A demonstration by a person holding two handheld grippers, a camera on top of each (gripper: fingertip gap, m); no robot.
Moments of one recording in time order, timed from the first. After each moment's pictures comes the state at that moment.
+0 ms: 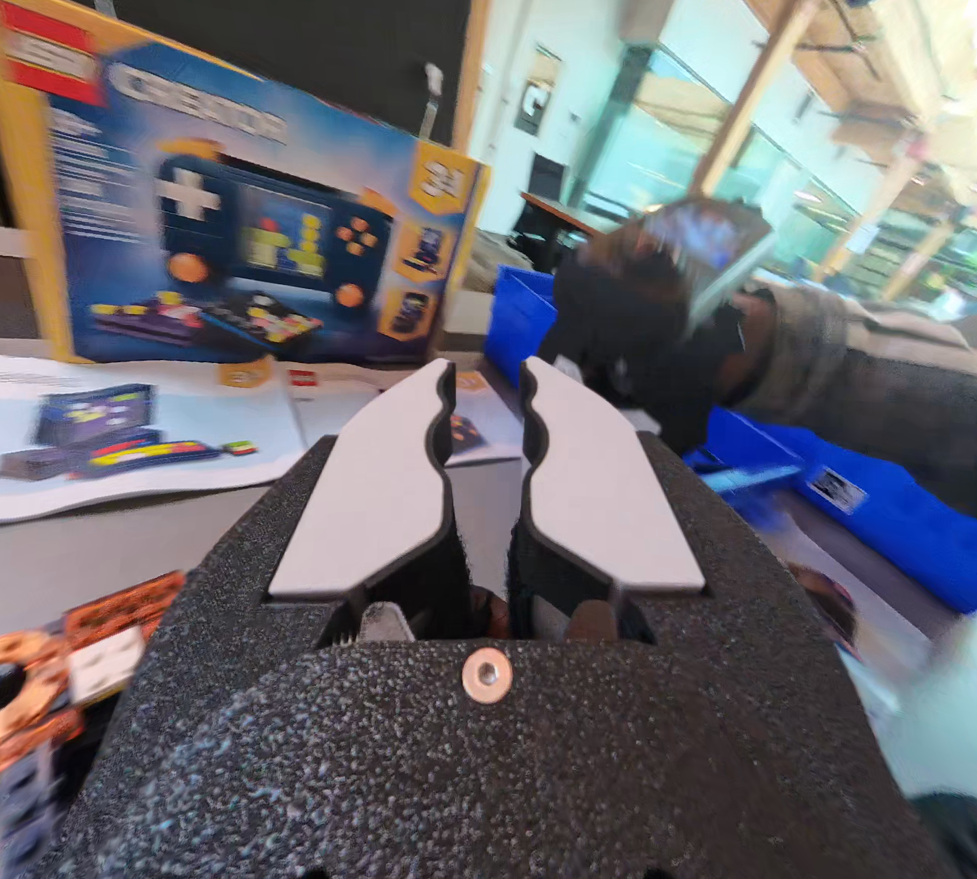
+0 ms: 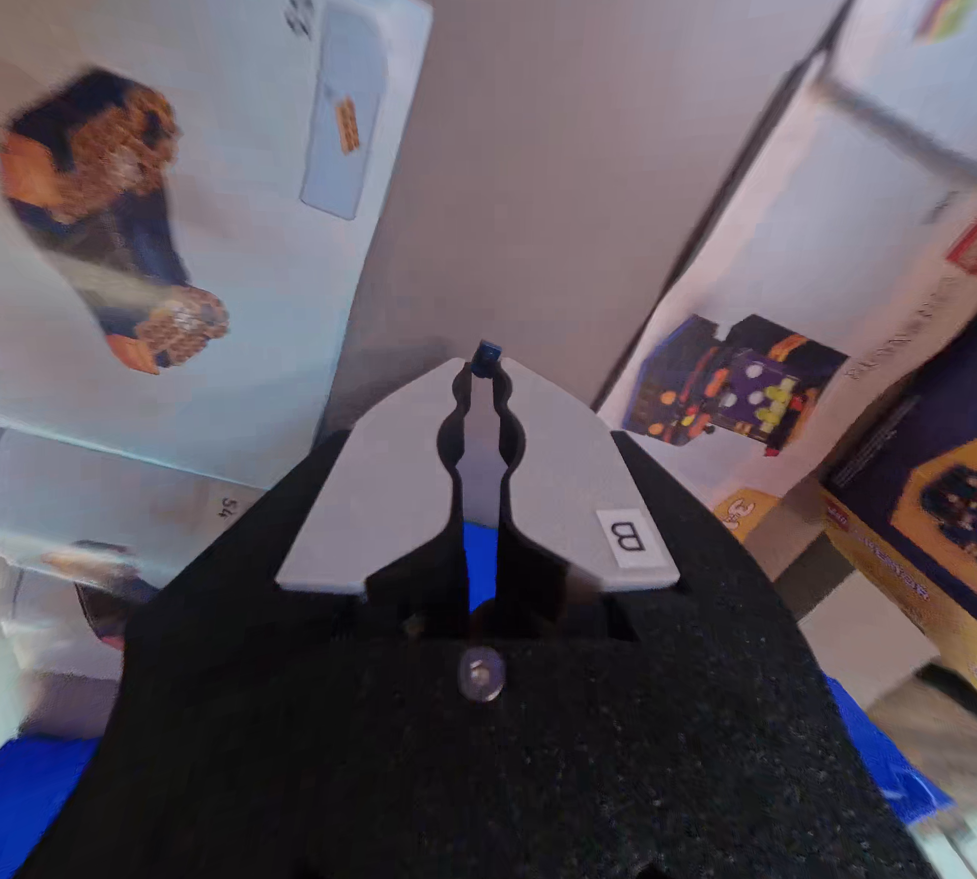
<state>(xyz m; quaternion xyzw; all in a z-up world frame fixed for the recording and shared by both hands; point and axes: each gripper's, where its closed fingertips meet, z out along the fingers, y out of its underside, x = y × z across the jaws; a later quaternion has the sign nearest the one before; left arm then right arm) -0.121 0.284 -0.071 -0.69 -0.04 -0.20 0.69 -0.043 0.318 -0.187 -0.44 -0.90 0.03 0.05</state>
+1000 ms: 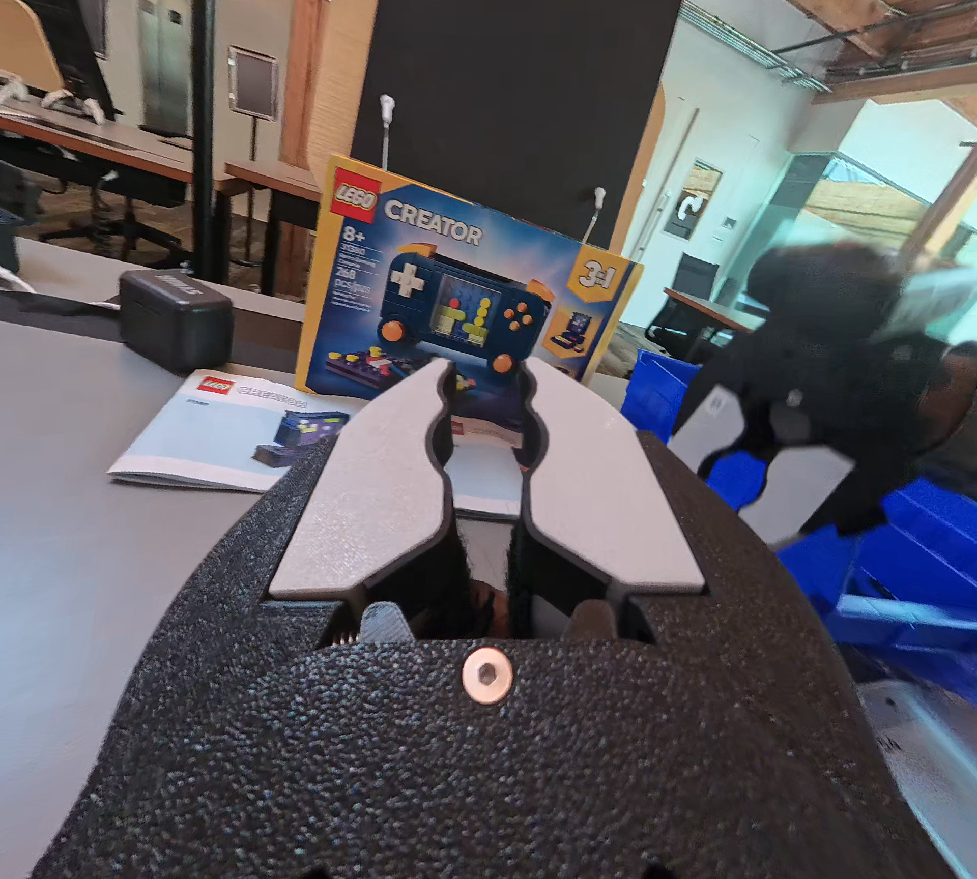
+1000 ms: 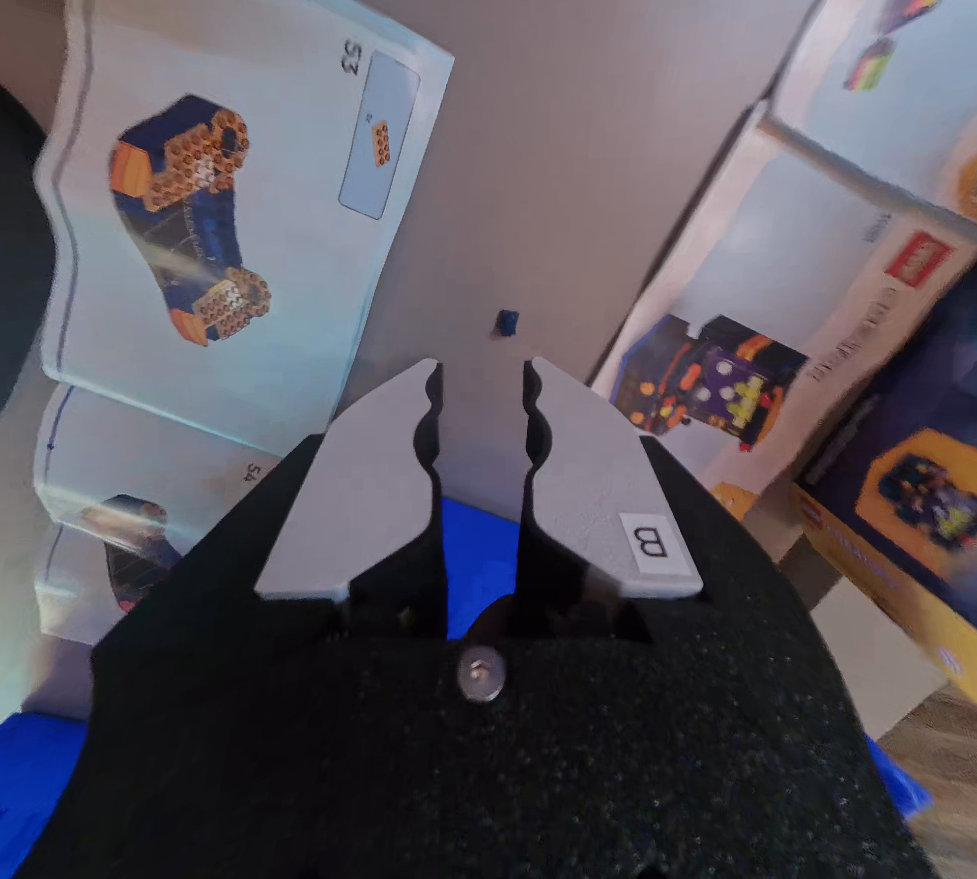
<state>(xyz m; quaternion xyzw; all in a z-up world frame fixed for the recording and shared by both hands) -0.183 0.267 -0.061 -0.64 -0.15 -0.07 0.75 -0.043 0.317 -0.157 -0.42 -0.90 0.09 0.06</state>
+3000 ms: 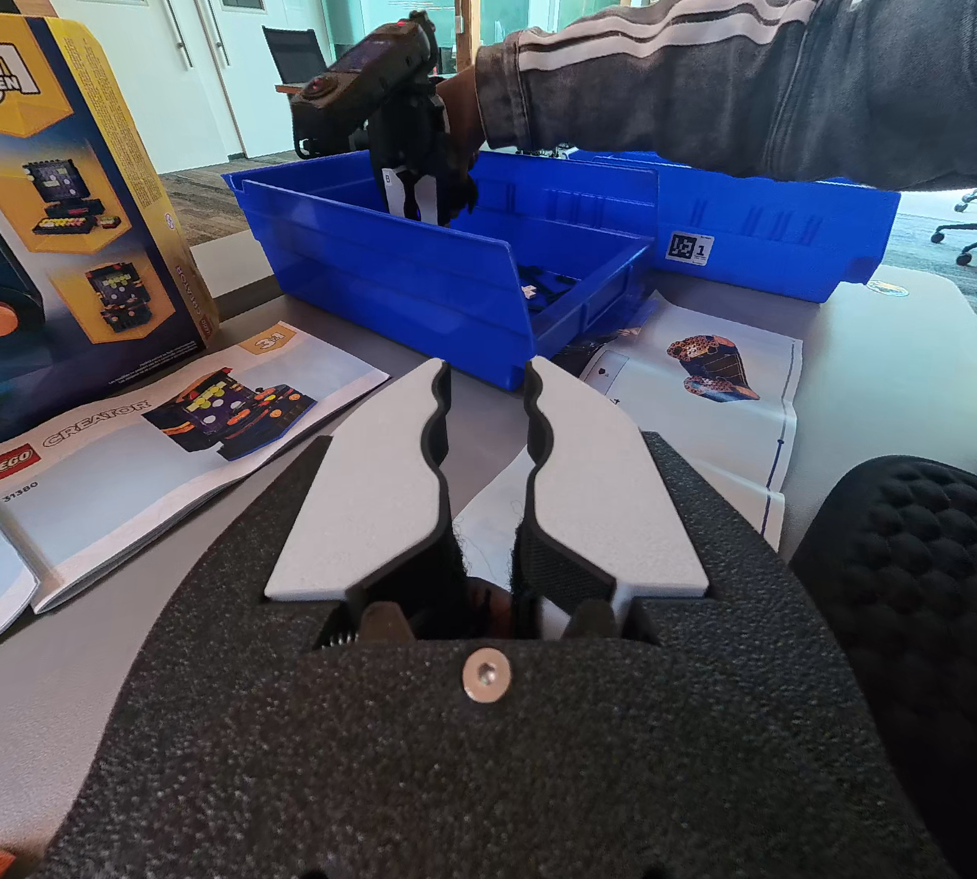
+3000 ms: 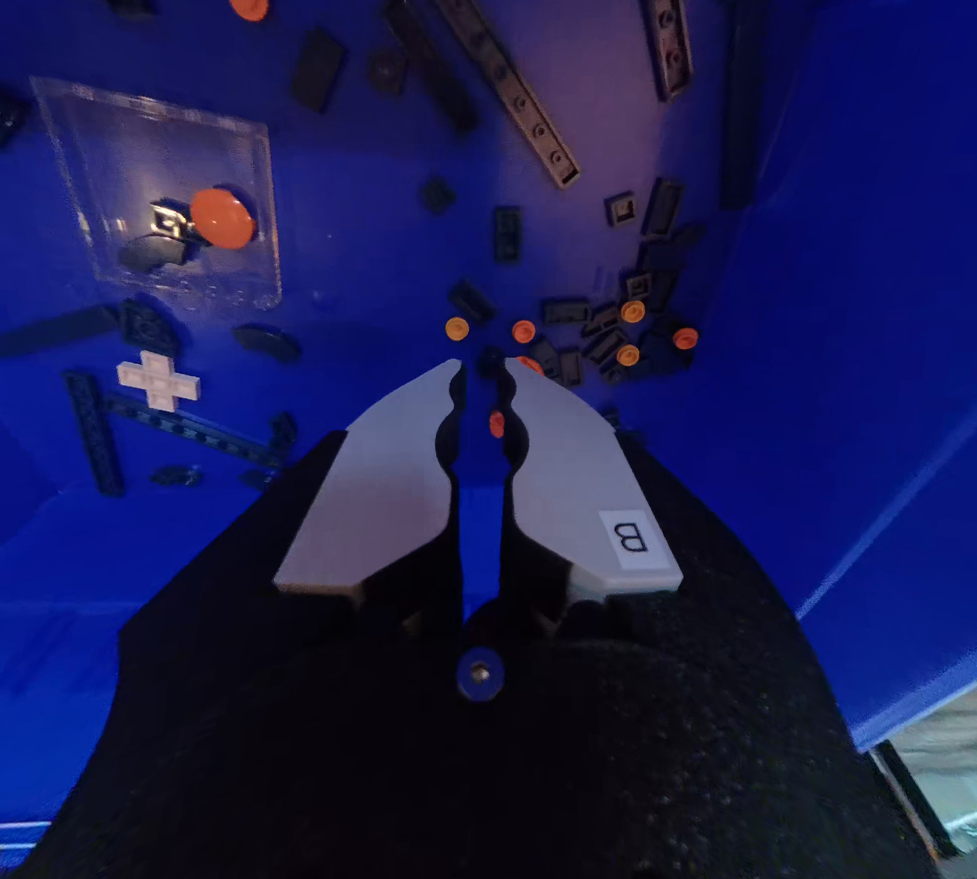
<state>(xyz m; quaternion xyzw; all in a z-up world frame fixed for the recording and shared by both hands) -0.012 0.270 -0.117 -0.70 0.25 -0.24 0.62 0.120 0.525 -0.208 -0.61 -0.79 -0.01 0.00</state>
